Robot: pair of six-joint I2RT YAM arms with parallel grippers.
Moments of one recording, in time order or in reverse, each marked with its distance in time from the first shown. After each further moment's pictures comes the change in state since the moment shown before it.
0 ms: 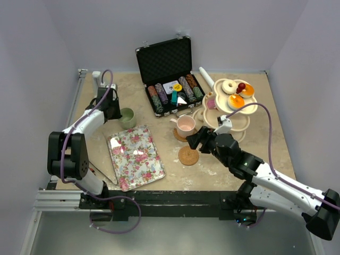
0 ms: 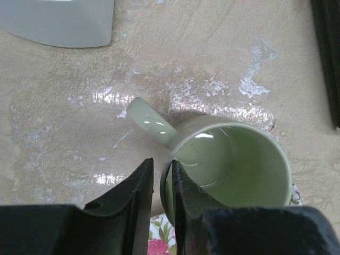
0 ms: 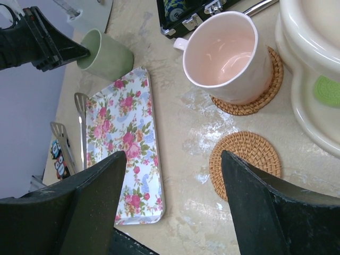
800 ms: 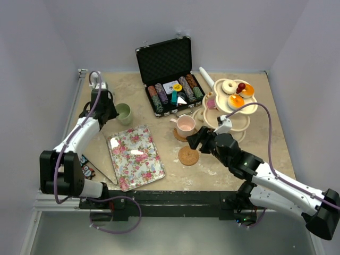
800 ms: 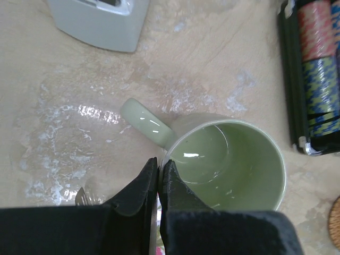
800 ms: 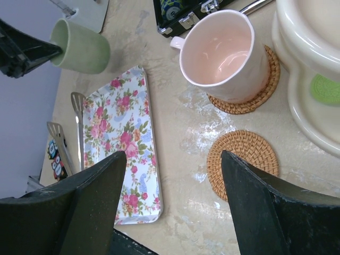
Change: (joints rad) left arm 0.000 -0.169 -0.072 0.004 -0.055 -0.150; right arm 0.000 0.006 0.003 -0.006 0.000 0.000
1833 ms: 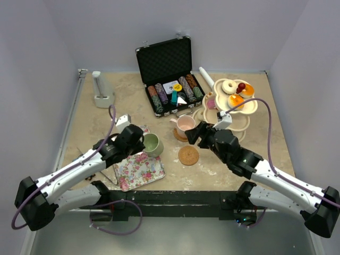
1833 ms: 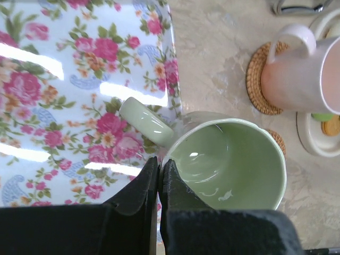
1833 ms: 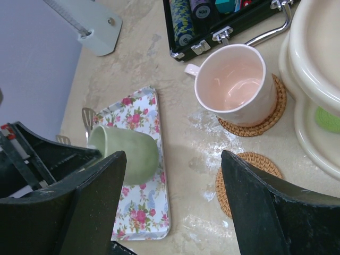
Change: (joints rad) left arm -0.660 -0.433 -0.232 -0.323 -0.274 -0.686; right arm 0.000 0.039 0.064 0.032 0.039 -0.045
